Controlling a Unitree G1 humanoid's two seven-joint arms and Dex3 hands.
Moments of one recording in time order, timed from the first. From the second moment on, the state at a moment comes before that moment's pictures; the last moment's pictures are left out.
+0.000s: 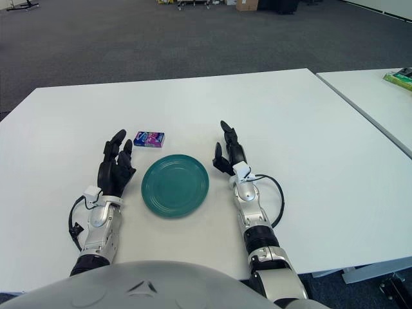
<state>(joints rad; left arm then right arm) 0.11 -0.12 0.02 0.39 -0.18 -0.59 -0.07 -0.13 -0.04 0.05 0.59 -0.09 -0.47 -0.03</state>
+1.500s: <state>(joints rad) -0.60 0.28 -0.28 0.95 0.47 -0.43 0.28 -0.17 -0.02 0.04 0.62 -0.10 -0.49 -0.10</state>
